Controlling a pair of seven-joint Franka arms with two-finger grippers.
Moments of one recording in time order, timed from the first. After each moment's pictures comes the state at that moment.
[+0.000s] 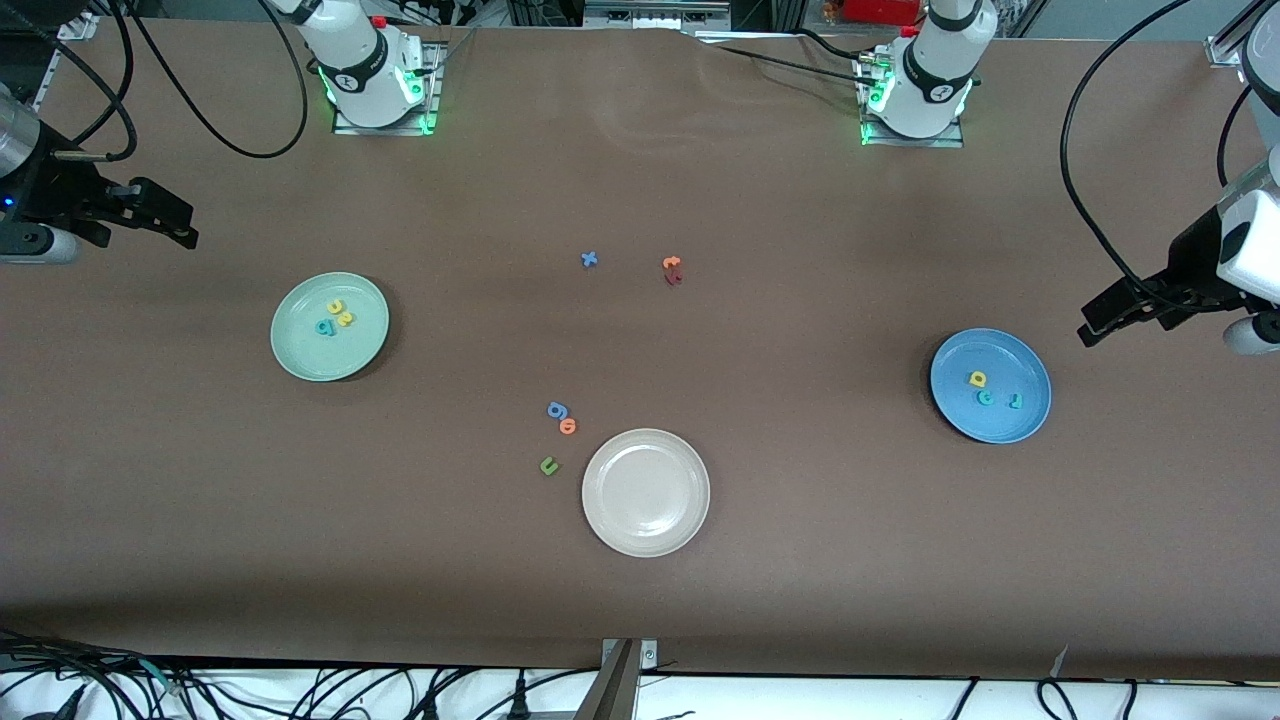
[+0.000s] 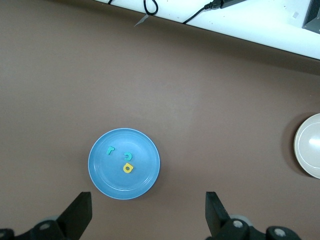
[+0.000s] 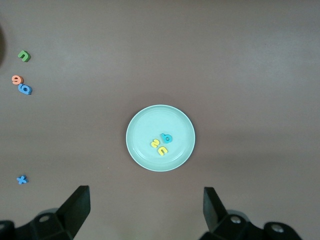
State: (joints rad) left arm -0.11 0.08 0.11 -1.61 -0.03 1.83 -0.24; right arm -0.03 -0.02 0.06 -1.66 -0.02 1.61 0.03
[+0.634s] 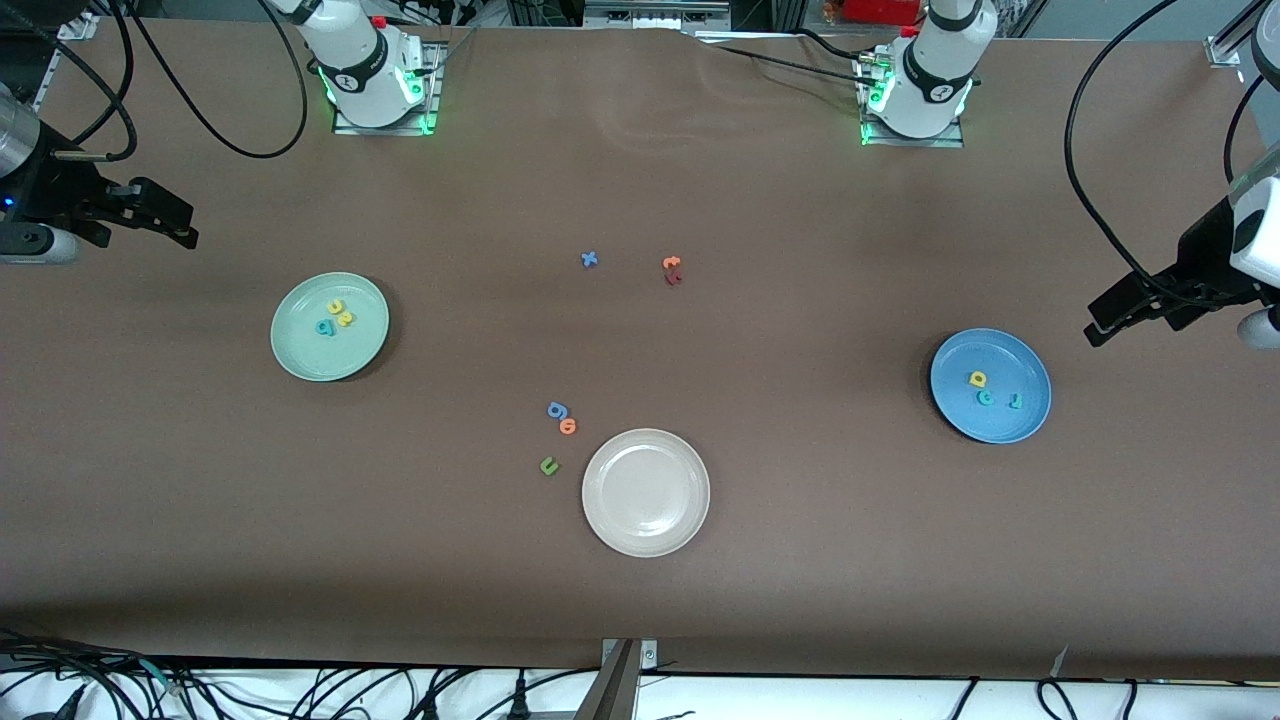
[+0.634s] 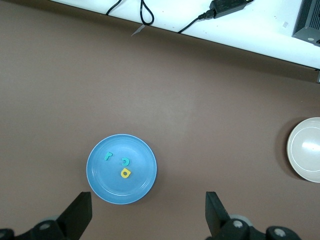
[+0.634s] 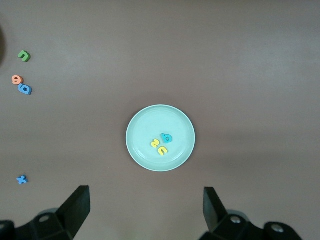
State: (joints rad) left arm -0.11 0.08 0.10 -1.58 -0.03 1.83 -0.24; right arm -0.03 -0.02 0.06 -1.66 -0.02 1.61 0.03
